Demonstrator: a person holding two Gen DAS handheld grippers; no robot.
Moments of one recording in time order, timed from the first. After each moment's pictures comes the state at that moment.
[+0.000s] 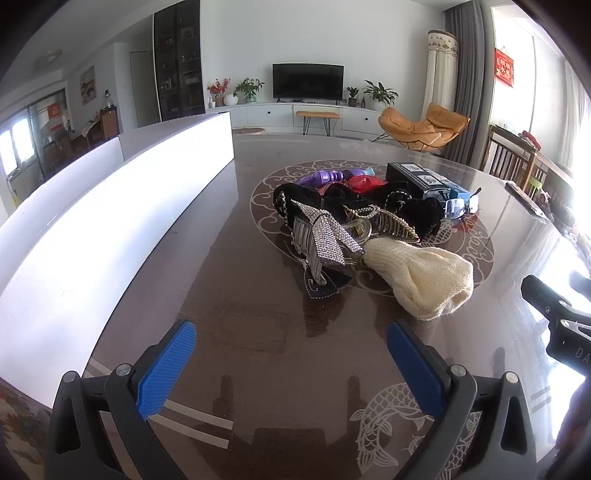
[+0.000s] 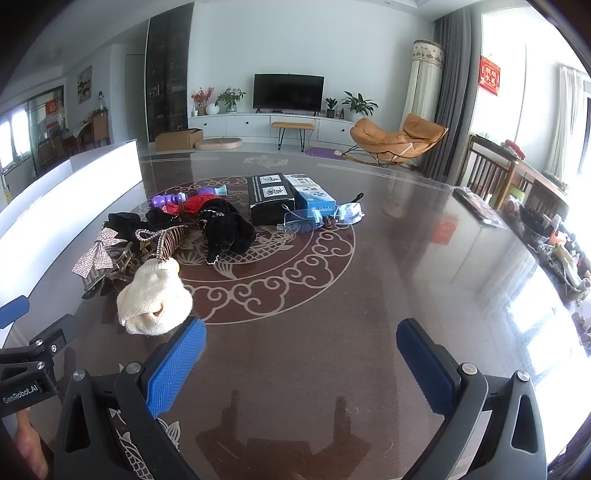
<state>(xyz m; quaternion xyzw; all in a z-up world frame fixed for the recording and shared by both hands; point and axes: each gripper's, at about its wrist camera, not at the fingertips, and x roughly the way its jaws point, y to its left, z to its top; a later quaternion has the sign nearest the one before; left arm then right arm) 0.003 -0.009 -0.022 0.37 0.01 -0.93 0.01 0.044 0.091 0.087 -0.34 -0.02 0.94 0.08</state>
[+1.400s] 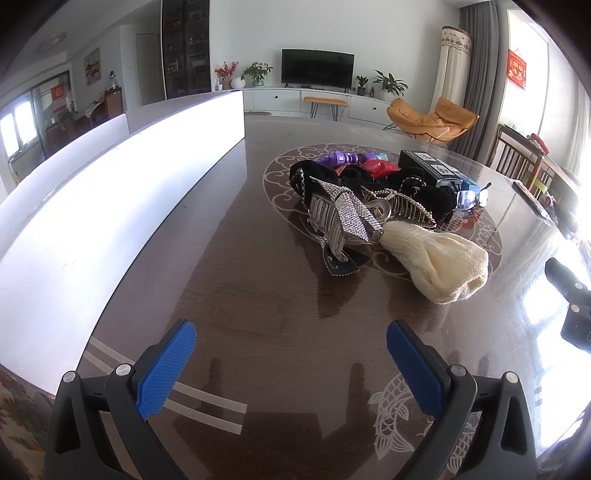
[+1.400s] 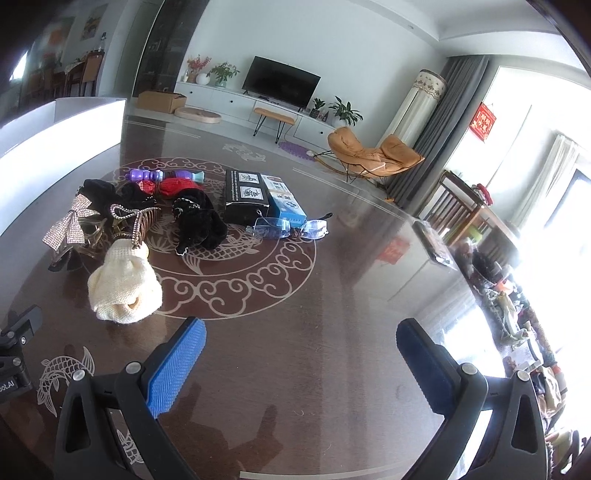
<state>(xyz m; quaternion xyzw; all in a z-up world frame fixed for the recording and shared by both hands) 0.000 -0.023 -0.034 0.40 0.03 -0.92 0.02 0.040 0.064 0.112 -0.36 -0.16 0.91 0.15</state>
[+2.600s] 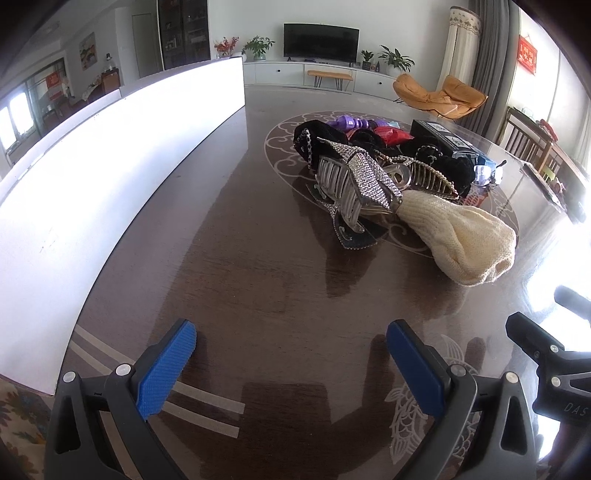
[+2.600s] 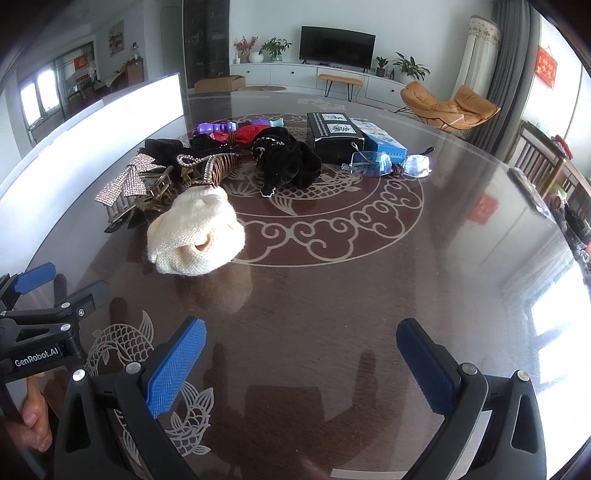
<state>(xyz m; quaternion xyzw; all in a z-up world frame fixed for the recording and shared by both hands) -0.016 -0.022 -0.055 0.45 0.02 -0.89 0.02 0.026 0.063 0.051 -0.45 -0.04 0.89 -0.01</state>
